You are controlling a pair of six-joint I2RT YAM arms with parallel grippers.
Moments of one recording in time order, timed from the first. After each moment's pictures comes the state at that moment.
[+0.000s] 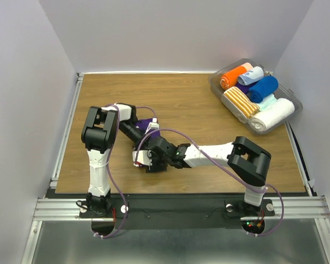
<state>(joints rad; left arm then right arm) -0.27 2.17 1.36 -1.36 0.98 1.16 1.11 1.86 1.13 -0.12 -0.04 -0.63</state>
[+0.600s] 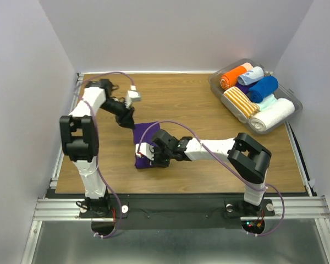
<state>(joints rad) -0.07 1.96 1.60 -1.25 0.86 1.12 1.04 1.87 1.16 -0.20 -0.27 -0.48</state>
